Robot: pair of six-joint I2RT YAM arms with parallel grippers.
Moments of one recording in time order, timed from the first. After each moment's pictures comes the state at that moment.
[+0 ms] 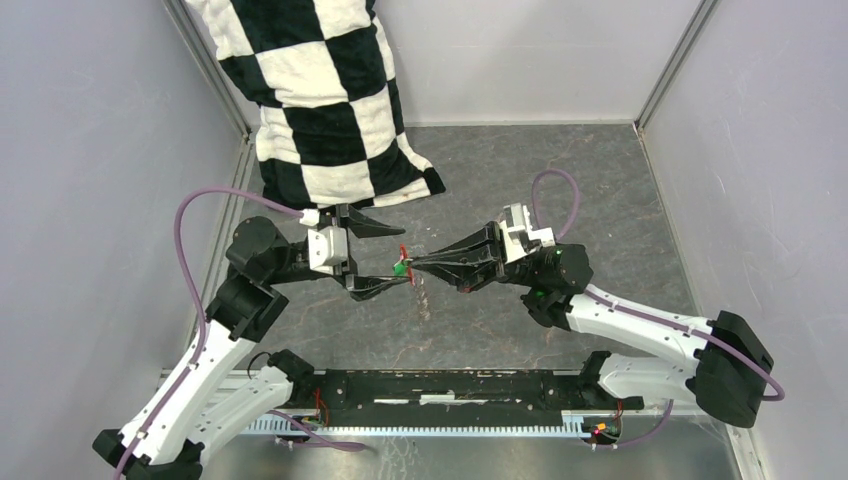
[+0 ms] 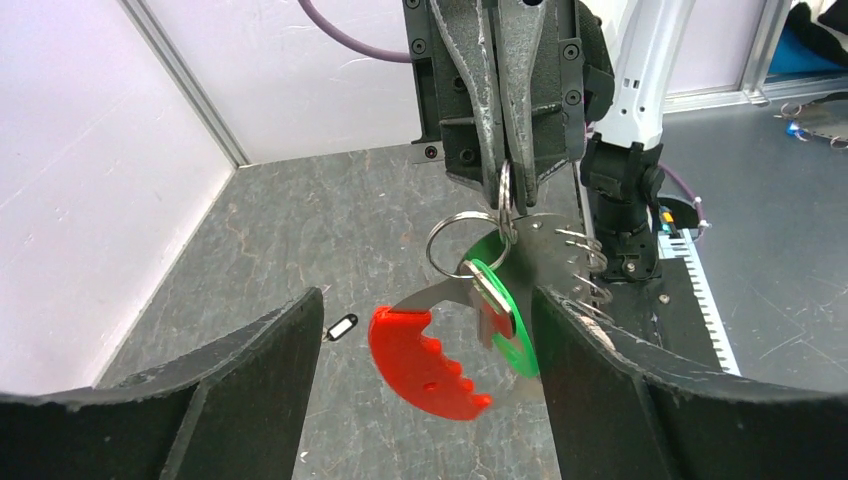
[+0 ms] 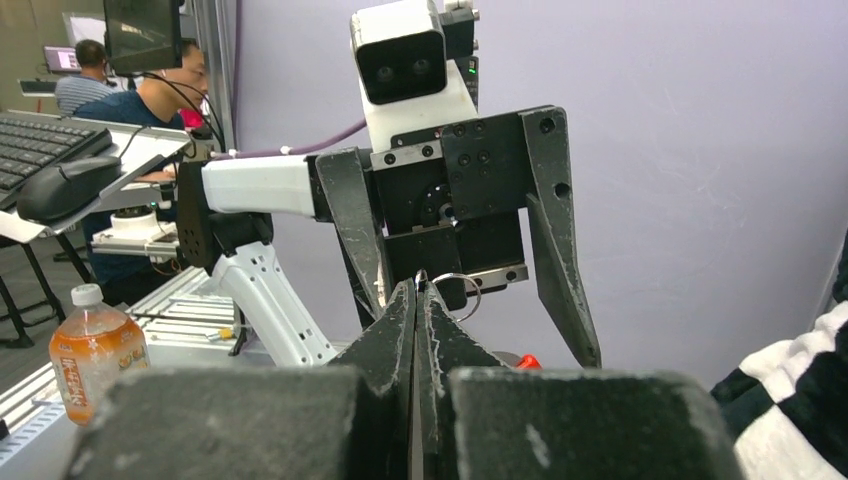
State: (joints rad) left arm -0.55 0.72 0.89 -0.08 0.90 0.19; right arm 0.95 1.15 0.70 1.13 -0.59 0.35
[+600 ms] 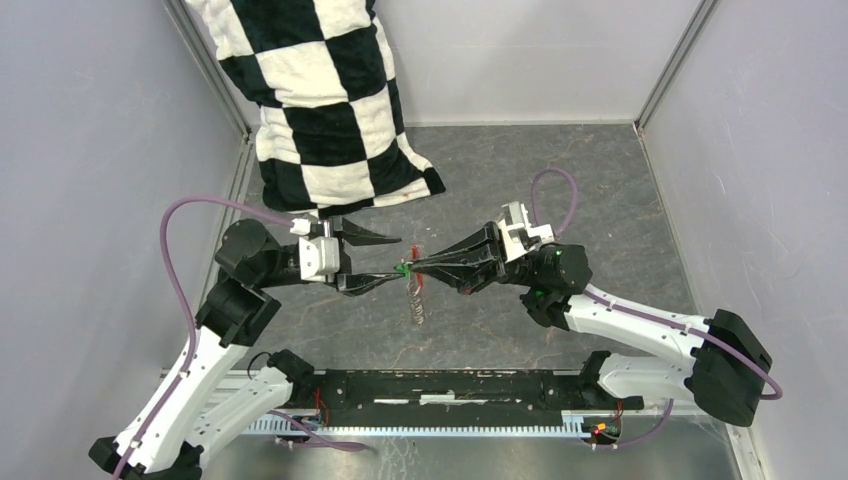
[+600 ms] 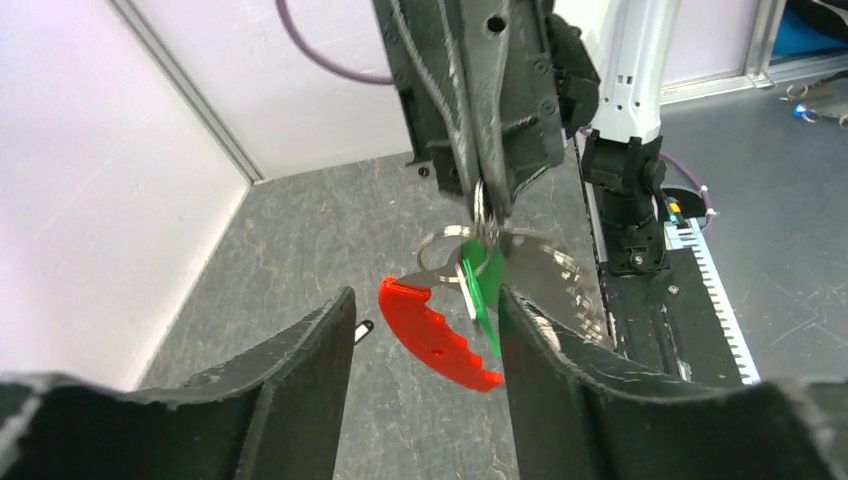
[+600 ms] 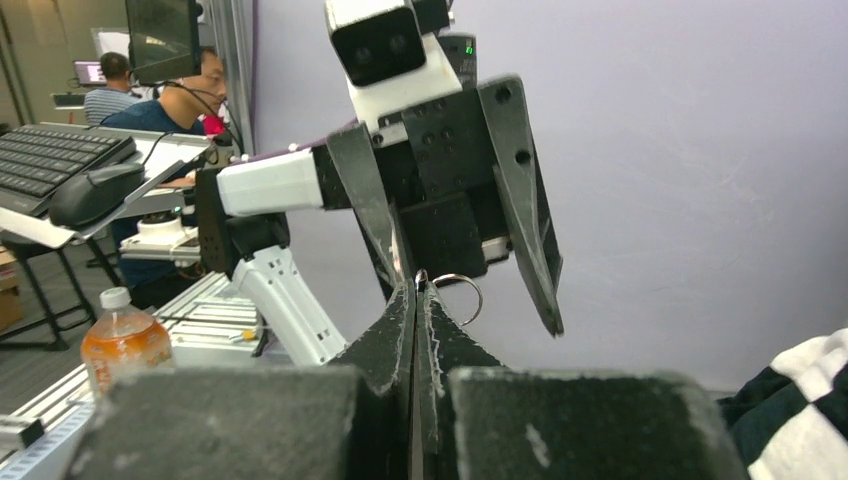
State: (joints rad) left arm -0.55 0.70 0.92 -0.12 0.90 0.24; right arm 0.95 1.16 0.69 1.18 -0.59 0.41
